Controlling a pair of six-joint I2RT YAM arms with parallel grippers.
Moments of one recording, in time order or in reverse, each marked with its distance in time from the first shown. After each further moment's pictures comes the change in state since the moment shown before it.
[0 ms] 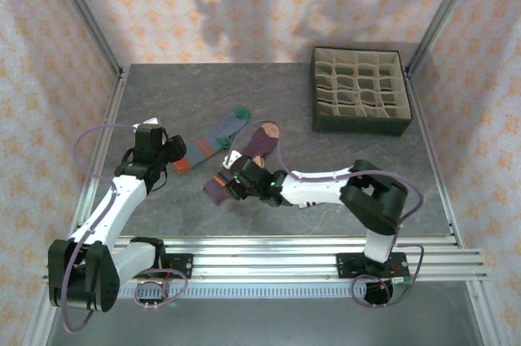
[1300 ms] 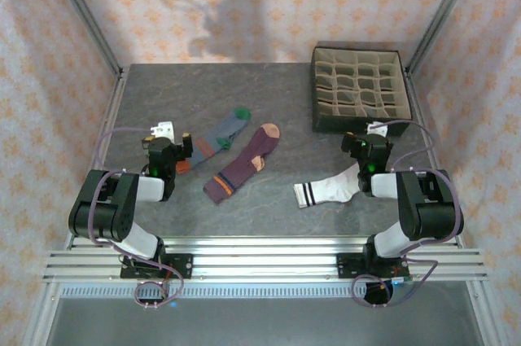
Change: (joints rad) left arm 0.000 0.463 -0.287 1.122 -0.171 0.428; right arm -1.052 -0.298 -0.634 0.686 0.002 0.012
